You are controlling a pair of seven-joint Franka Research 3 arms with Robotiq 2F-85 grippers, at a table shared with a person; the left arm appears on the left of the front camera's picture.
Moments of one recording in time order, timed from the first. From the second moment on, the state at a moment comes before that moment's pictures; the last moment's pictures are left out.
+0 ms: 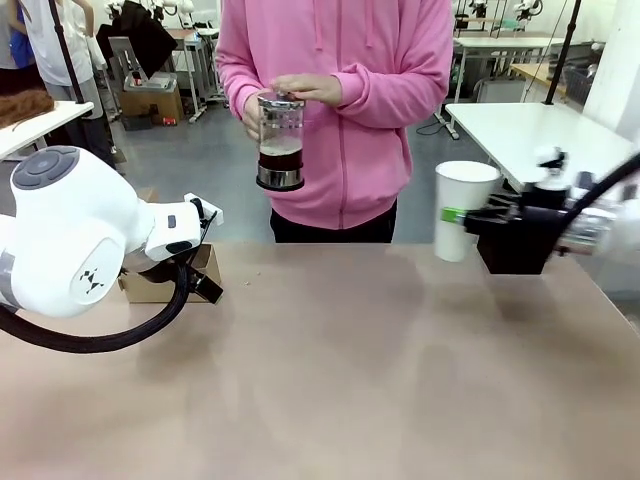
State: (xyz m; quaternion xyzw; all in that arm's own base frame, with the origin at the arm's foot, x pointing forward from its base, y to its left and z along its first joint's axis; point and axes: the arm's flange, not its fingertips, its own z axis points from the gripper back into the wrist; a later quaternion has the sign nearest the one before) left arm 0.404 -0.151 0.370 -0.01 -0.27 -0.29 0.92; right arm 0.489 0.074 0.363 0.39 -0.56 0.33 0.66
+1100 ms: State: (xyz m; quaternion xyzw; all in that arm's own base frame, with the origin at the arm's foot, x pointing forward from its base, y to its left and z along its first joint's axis) left arm 0.404 -0.151 0.370 -0.01 -0.27 -0.29 0.92; right arm 0.590 0.147 0.296 0.38 -0.56 0.30 0.68
